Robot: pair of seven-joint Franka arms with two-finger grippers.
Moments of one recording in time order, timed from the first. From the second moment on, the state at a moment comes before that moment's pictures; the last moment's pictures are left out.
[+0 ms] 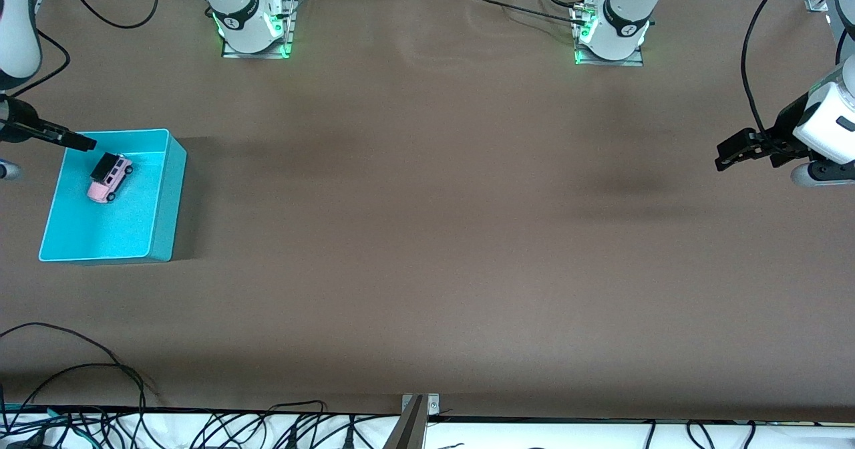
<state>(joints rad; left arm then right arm) 0.15 0.05 -0.15 -1.66 0.01 1.70 -0.09 -0.04 0.09 -0.21 -1.82 -0.12 1.68 0.10</state>
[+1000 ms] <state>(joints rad) 0.15 0.05 -0.15 -1.66 0.01 1.70 -0.09 -0.18 0.02 0.16 -1.62 0.02 1.62 0.13</state>
